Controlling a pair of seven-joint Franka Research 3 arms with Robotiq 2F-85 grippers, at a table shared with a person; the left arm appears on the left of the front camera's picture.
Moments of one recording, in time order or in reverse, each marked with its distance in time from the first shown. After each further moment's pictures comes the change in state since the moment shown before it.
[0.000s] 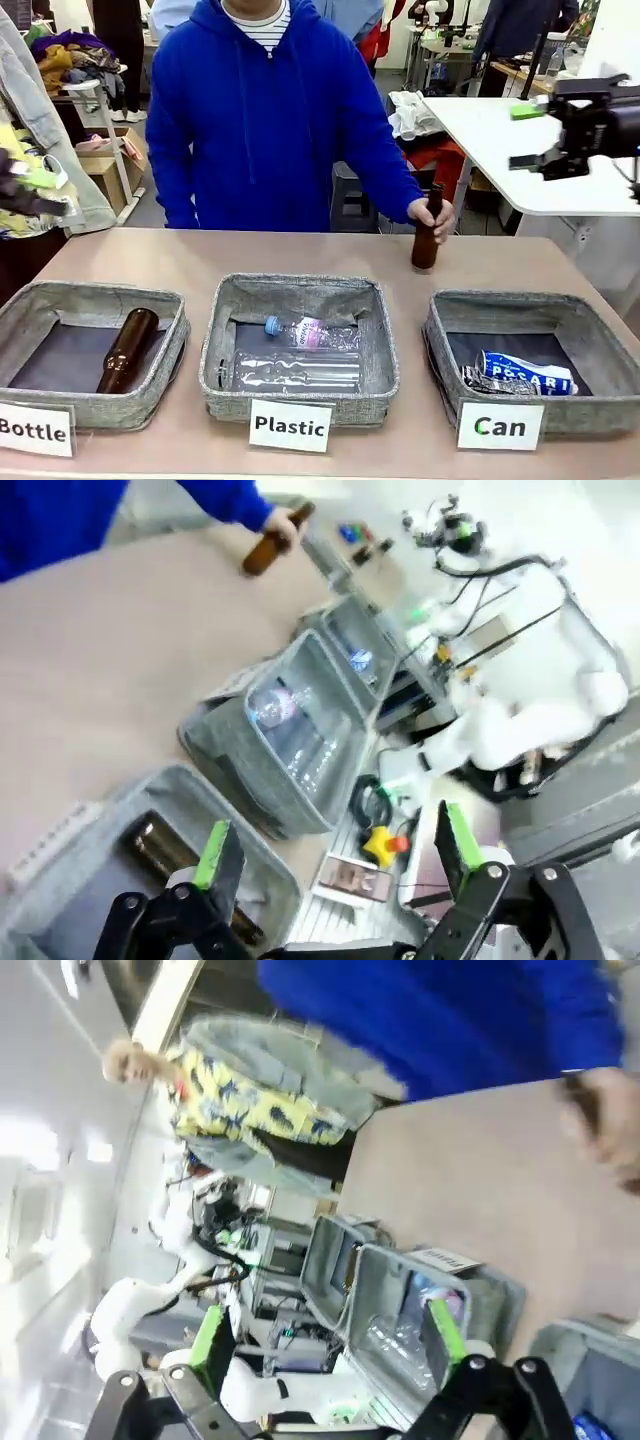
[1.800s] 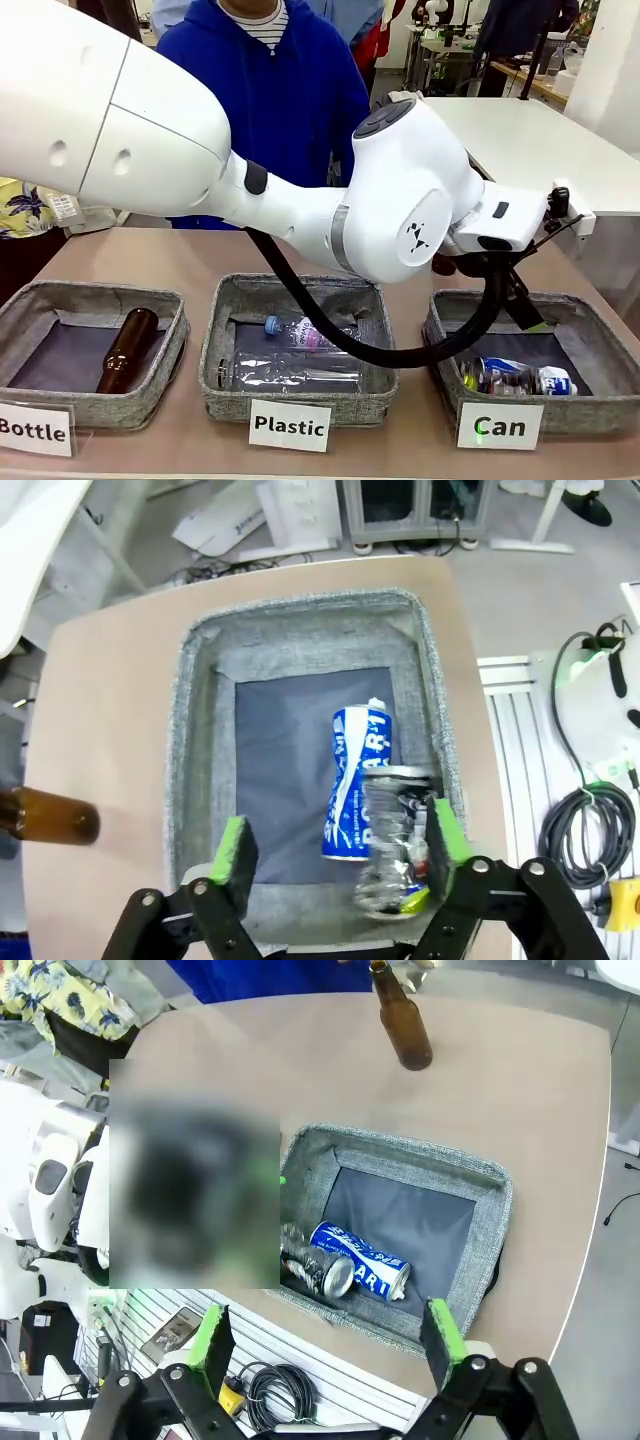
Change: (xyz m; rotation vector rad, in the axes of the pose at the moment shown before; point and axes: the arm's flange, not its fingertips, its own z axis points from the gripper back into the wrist) left arm 0.008 -0.217 -0.671 0.212 0.501 -1.036; right arm -0.138 0.045 0.149 -0.612 0.118 0.370
